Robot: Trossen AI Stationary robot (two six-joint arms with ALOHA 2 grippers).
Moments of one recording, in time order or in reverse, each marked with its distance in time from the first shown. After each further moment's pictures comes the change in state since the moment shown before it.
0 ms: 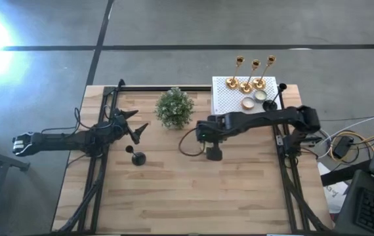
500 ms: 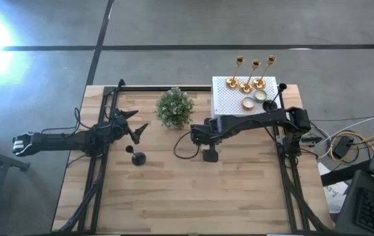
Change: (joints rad) left arm 0.000 0.000 0.002 -0.005 0.000 0.000; right arm 0.000 0.107 0.034 -0.003 0.013 0.007
